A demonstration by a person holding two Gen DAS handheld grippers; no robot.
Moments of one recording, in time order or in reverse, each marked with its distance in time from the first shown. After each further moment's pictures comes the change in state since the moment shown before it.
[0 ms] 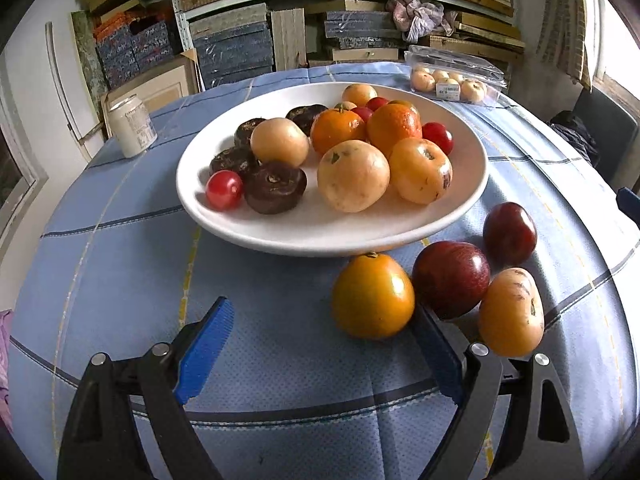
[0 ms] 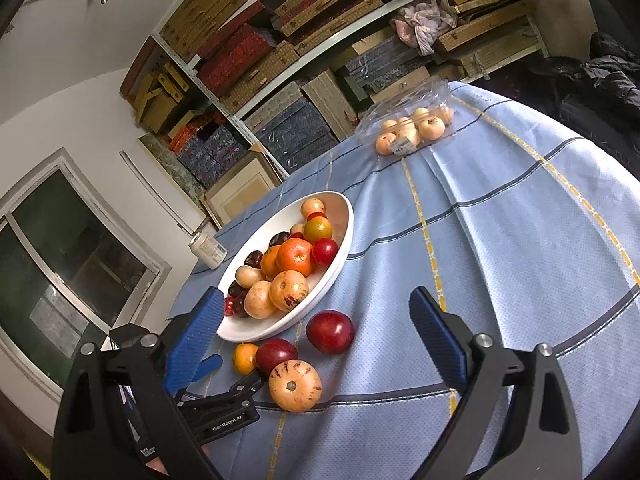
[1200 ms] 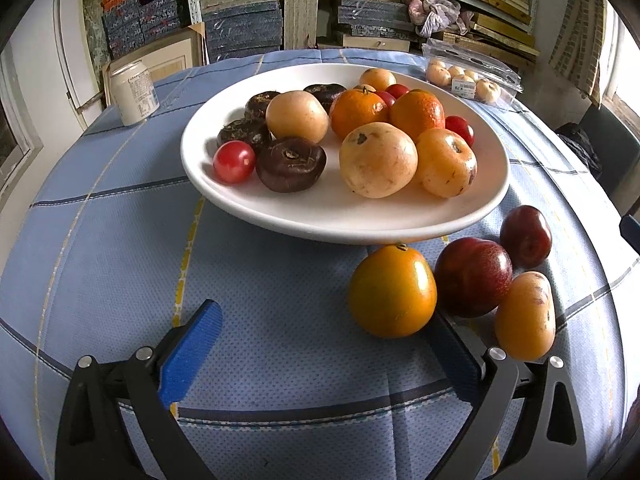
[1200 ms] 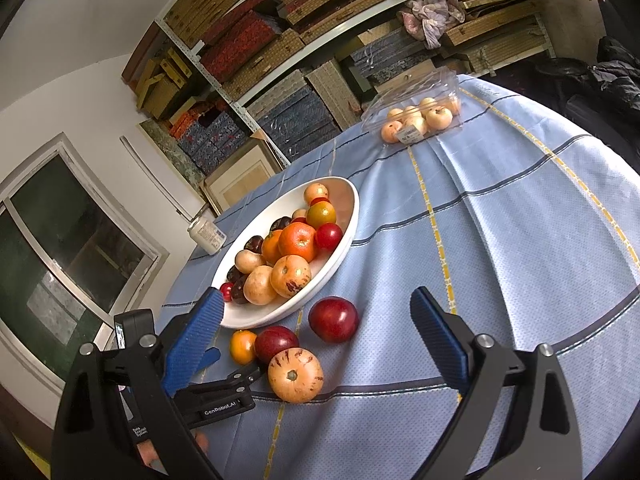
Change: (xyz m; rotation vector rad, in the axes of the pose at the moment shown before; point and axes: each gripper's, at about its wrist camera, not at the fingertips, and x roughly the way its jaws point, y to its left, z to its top) left arm 0.011 0.012 0.000 -0.072 0.056 -0.036; right arm 0.009 0.007 -0.008 -0.025 0.036 -0.004
